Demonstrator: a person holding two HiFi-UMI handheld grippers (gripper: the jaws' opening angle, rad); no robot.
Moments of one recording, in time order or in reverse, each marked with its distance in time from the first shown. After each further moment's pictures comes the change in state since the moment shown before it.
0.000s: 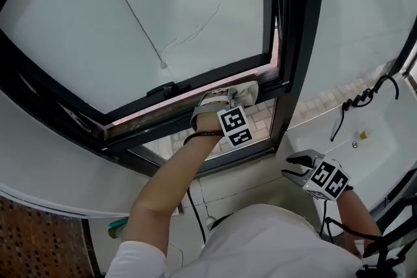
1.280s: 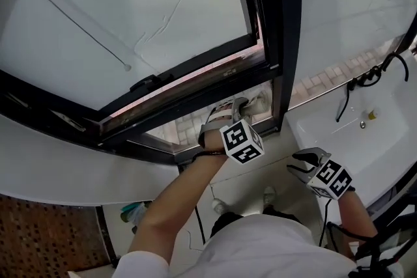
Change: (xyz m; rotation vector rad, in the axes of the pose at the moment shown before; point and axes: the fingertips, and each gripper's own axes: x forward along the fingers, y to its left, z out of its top) left arm -0.016 -0.081 0.083 -0.217 -0.072 -0.162; right arm -0.012 -0.028 -0.079 0.178 -0.048 0.046
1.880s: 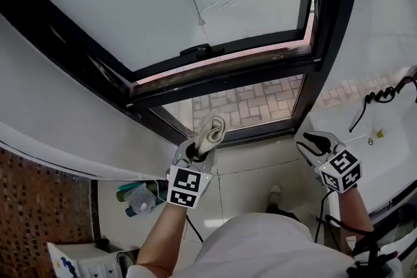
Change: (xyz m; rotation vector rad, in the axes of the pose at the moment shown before) left arm -0.255 -0.030 -0.200 -0.787 -0.202 0.173; right arm 0.015 0.064 0.102 -0.047 -0.234 -0.129
